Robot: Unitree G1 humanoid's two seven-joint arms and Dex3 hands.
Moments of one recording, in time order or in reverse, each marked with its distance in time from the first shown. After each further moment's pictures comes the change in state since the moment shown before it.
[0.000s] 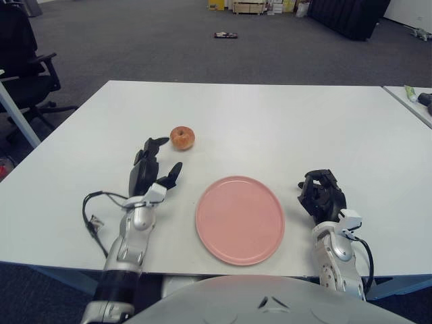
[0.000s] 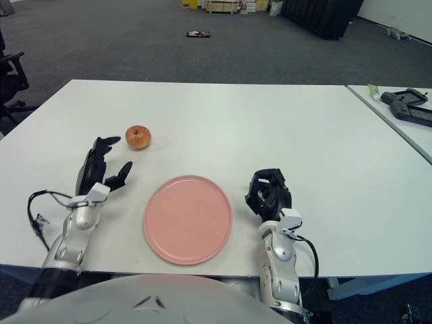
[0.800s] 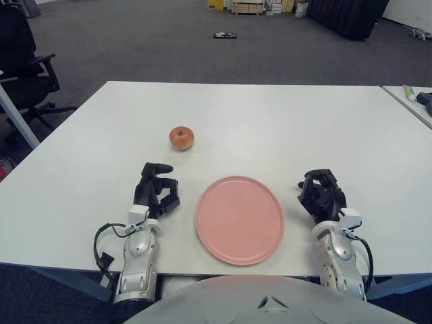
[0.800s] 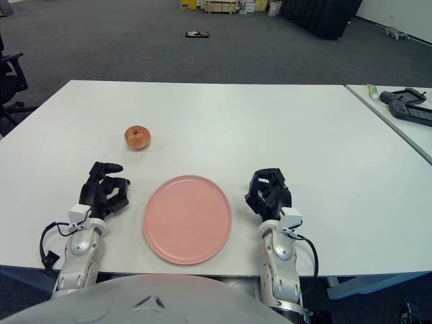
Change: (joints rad) left arm 0.225 -0.167 0.078 -0.113 -0.281 -0.067 -0.112; right arm -0.004 0.000 -0.003 -0.007 -0.003 0.016 0.002
